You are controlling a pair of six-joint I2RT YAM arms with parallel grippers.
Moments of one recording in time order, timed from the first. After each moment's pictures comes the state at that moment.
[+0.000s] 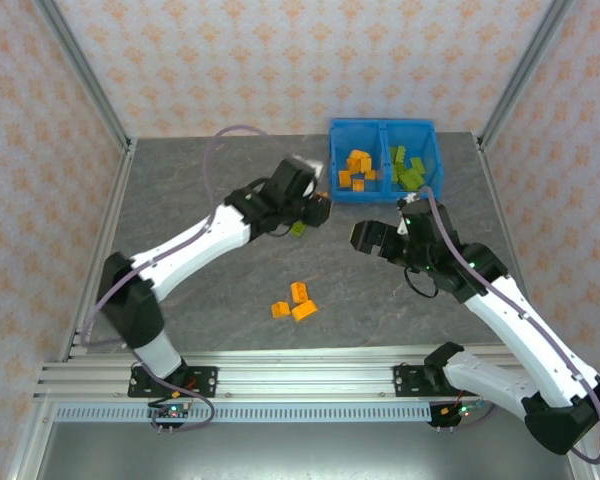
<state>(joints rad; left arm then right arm) -0.70 1.72 1.57 -0.57 -0.04 -0.40 0.57 0.93 1.06 -0.84 -0.01 0.74</state>
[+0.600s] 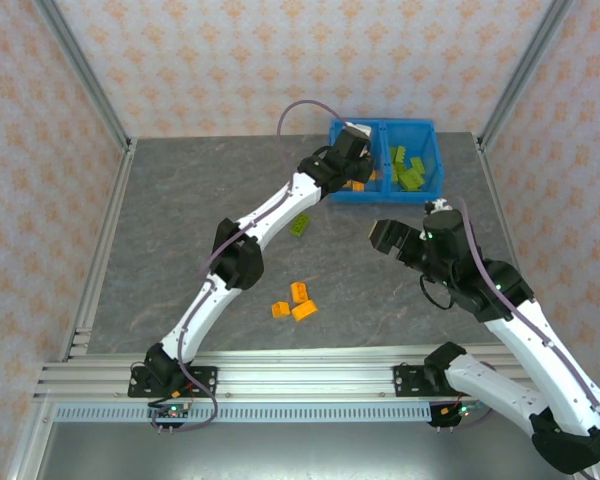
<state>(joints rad) -0.66 2.61 2.64 -0.62 -0.17 -0.29 0.57 0.80 1.06 -0.90 0.11 0.80</state>
